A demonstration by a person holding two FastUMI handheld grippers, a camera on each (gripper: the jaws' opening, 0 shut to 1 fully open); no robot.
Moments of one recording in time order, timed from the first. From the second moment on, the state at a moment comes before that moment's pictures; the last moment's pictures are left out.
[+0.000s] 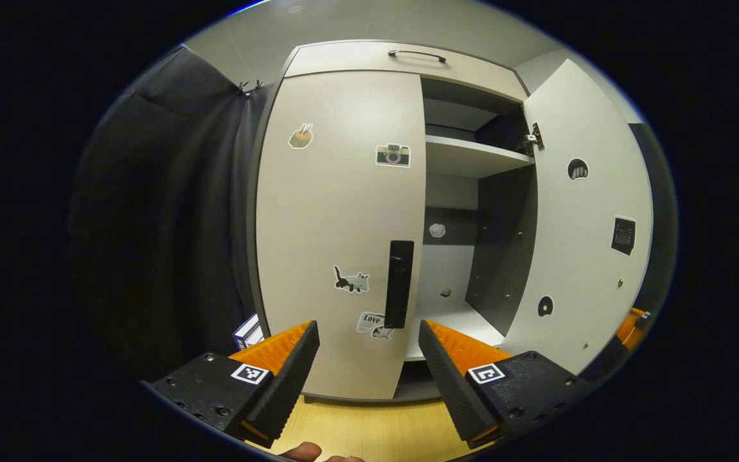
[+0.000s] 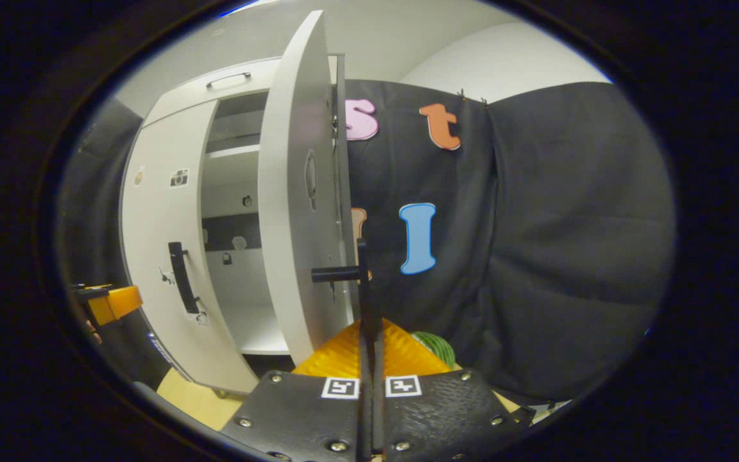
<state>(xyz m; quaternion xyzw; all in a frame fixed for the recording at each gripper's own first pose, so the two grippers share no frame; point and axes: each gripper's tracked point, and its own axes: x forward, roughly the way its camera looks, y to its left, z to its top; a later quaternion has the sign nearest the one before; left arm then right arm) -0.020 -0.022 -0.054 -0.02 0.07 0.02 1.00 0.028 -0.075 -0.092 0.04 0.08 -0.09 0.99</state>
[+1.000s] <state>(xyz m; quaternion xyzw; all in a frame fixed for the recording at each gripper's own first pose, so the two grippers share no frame) -0.012 -0.033 -0.059 -0.02 0.08 0.03 1.00 0.040 -0.110 -0.100 0.04 0.08 0.00 1.00</state>
